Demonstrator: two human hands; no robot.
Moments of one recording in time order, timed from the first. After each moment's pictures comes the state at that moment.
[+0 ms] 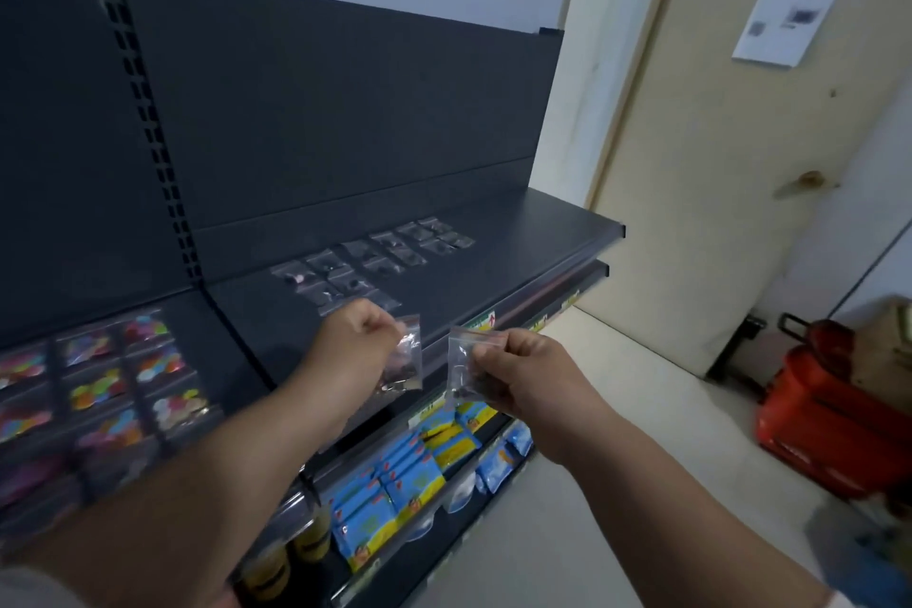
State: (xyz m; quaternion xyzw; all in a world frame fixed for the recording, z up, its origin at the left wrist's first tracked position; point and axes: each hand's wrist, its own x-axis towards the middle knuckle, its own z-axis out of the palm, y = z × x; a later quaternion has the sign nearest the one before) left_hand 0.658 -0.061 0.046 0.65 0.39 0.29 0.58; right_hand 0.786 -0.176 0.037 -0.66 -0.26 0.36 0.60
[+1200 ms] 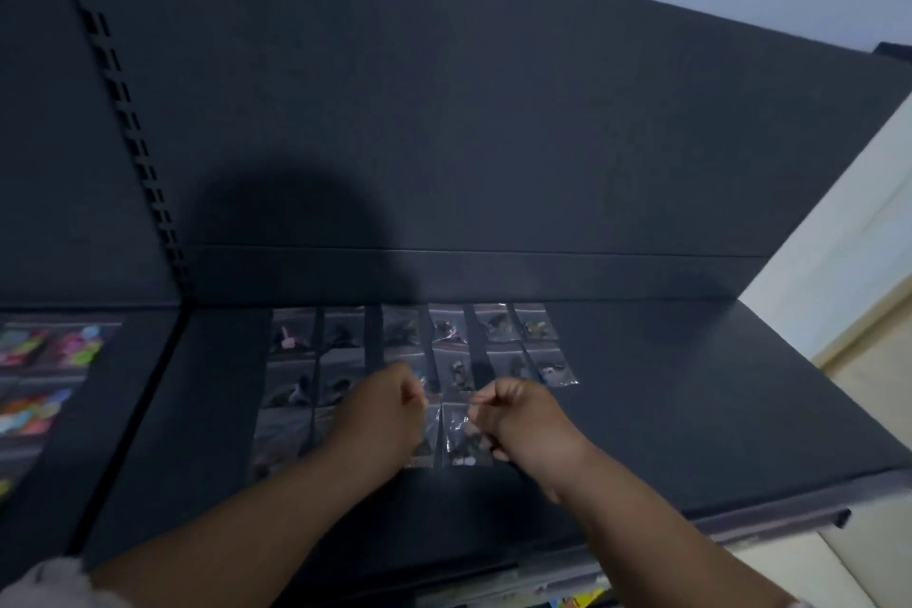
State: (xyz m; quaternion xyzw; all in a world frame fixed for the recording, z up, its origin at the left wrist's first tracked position) left_hand 0.858 0.096 -0.015 0.62 0.62 0.28 0.38; right_hand 1.016 0.084 -0.012 -0.67 -0.48 0.48 0.31
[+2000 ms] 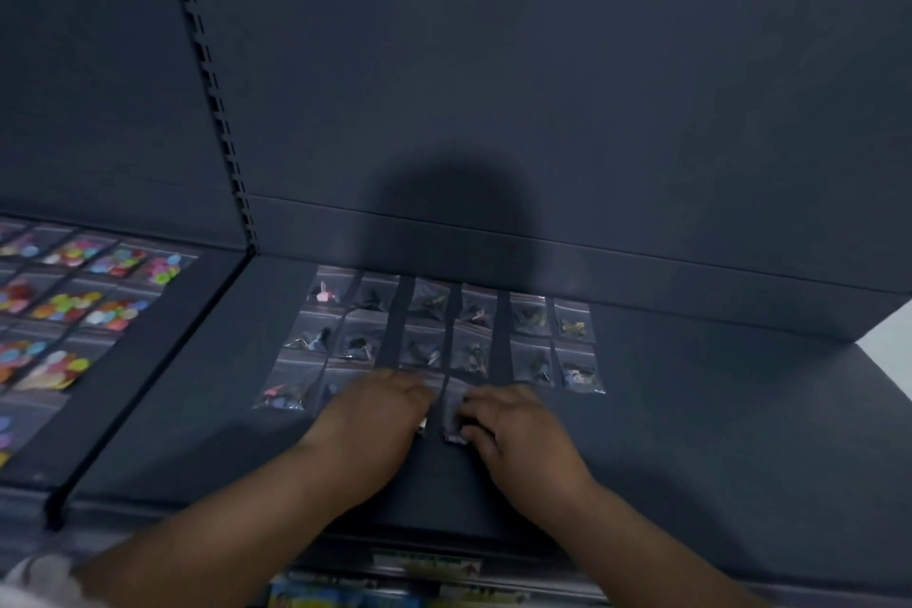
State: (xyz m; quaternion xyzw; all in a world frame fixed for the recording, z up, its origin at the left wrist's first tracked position) left_hand 0.858 0.078 -0.052 0.85 0.51 0.10 0.04; right_hand 1.051 0.087 -0.051 -0.45 -0.87 0.11 0.17
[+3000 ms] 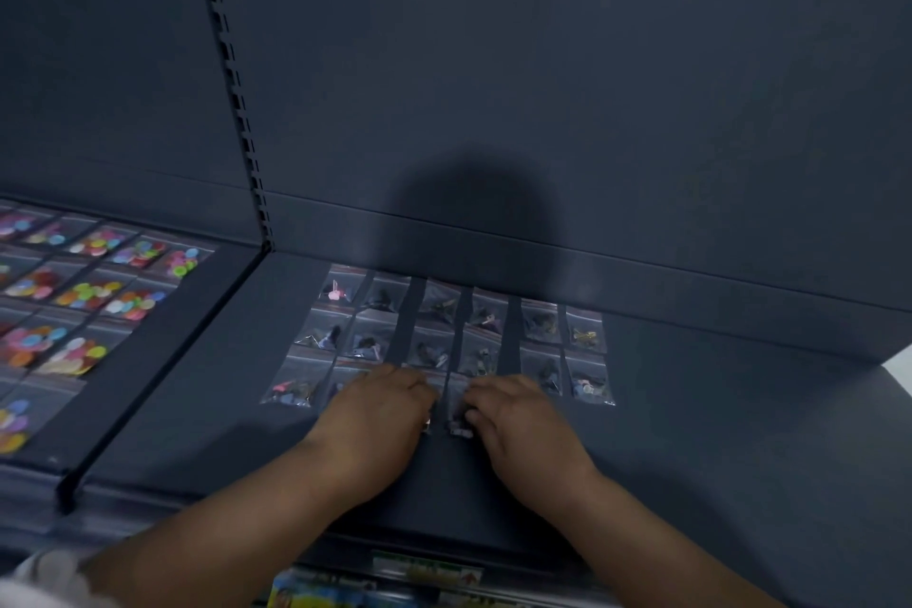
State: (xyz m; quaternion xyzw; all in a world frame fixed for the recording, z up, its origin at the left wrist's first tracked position) left_hand 0.860 0.079 -0.058 0.81 0.57 0.11 0.03; right_hand 1.049 0.102 -0.050 -0.43 -0.88 0.10 0.15
